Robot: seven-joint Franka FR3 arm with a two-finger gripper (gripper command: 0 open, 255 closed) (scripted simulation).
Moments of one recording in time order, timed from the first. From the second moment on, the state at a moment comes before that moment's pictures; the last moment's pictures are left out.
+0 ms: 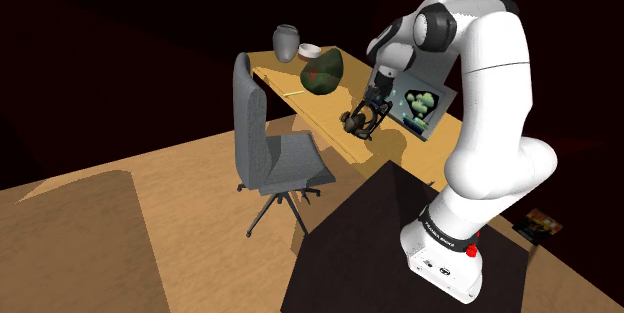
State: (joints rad) arm -0.44 0.71 -0.41 -1.68 0.43 2.27 -0.83
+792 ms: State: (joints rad) arm -0.44 0.72 -0.41 -1.68 0.43 2.28 -0.83
